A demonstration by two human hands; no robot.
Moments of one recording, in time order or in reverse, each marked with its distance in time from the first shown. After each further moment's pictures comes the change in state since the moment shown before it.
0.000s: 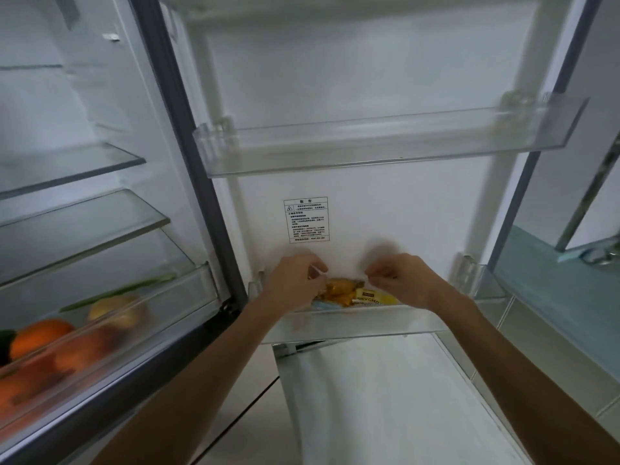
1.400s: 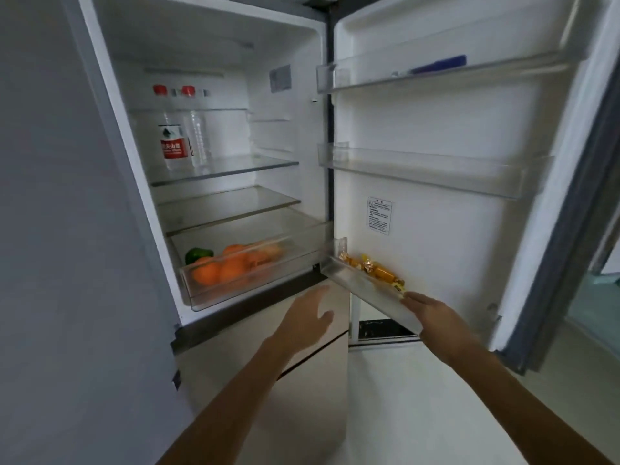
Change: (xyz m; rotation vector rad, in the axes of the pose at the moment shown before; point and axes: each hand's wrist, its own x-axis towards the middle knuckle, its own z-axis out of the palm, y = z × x) left_hand -0.334 -0.062 -0.070 0.045 0.095 -0.070; right_hand -0.271 -0.158 0.106 -0.538 0.070 -0.157
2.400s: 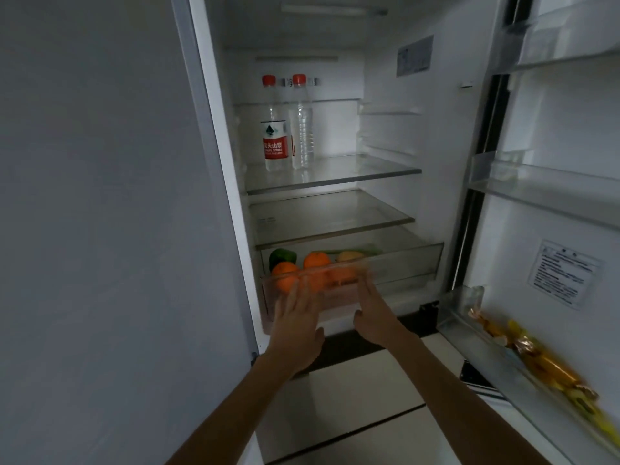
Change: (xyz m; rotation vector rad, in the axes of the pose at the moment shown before) left_hand 0.030 -0.162 -0.103 0.457 0.153 -0.312; right_hand 0.252 -0.225 0.110 0.611 -0.162 -0.372
